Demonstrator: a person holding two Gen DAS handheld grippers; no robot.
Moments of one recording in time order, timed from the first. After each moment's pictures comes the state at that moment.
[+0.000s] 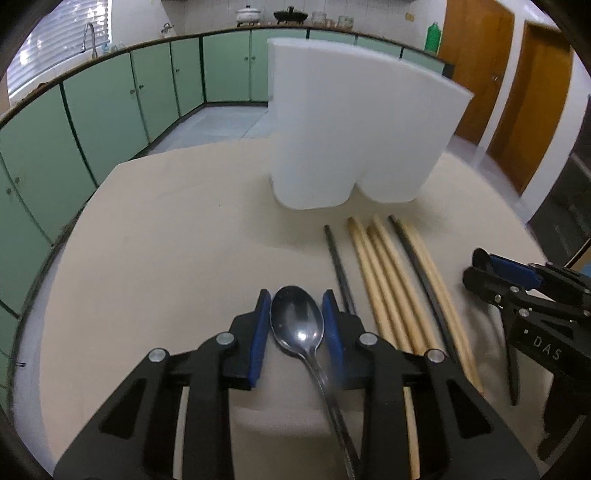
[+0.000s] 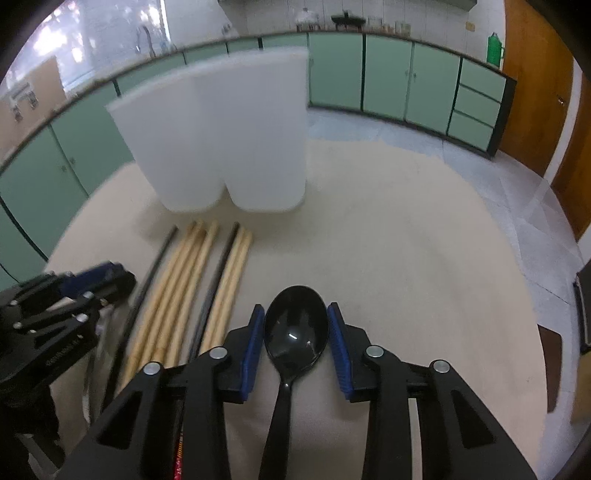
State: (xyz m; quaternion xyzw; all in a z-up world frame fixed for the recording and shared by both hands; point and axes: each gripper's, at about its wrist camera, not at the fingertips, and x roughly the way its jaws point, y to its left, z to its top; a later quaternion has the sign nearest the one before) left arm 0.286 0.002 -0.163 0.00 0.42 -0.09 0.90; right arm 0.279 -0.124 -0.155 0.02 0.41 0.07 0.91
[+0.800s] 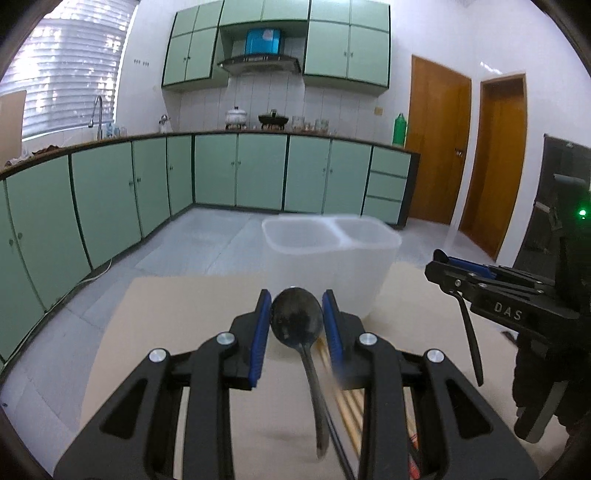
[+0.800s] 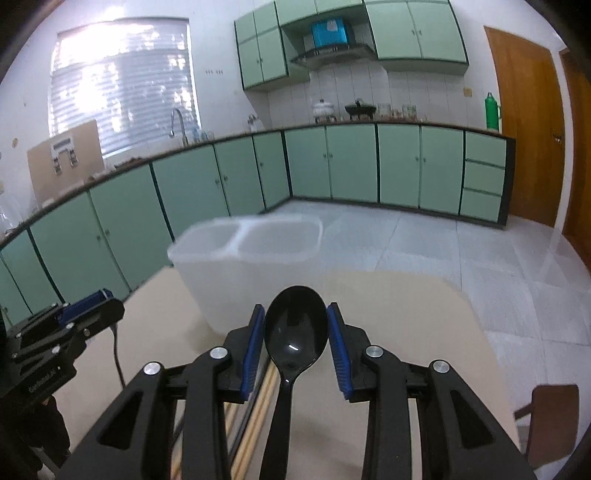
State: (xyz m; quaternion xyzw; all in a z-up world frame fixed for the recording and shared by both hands) left arm 0.235 0.003 -0.085 -0.01 0.22 -0.13 0.97; right arm 0.275 -0.137 -0.074 0.05 0.24 0.11 0.96
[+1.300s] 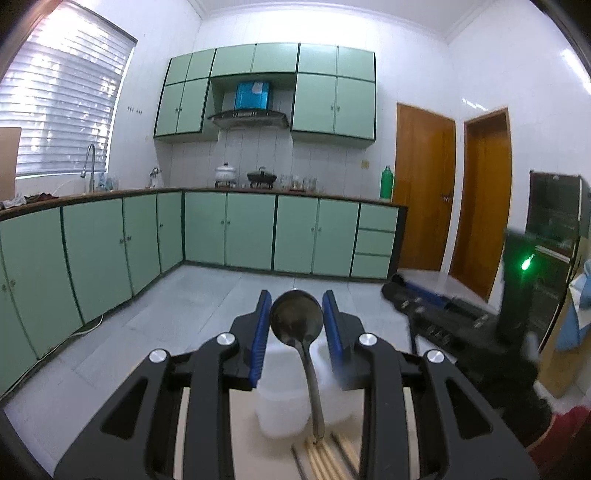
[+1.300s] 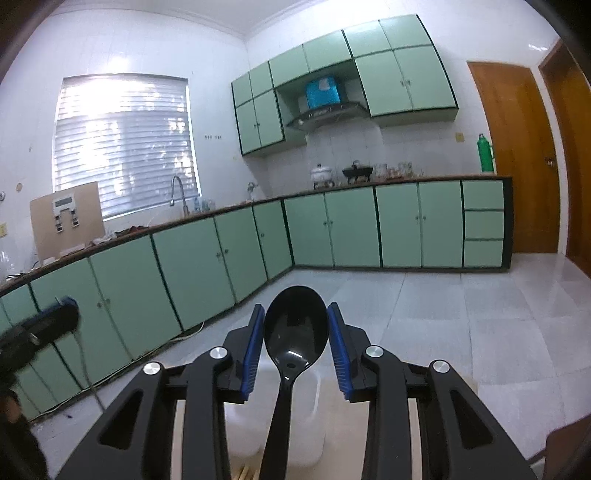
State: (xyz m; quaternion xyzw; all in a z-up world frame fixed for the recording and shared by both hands) left arm 0.269 -0.017 0.010 -0.02 0.11 -0.15 0.98; right arm 0.346 -0.140 -0.015 0.08 0.12 0.10 0.98
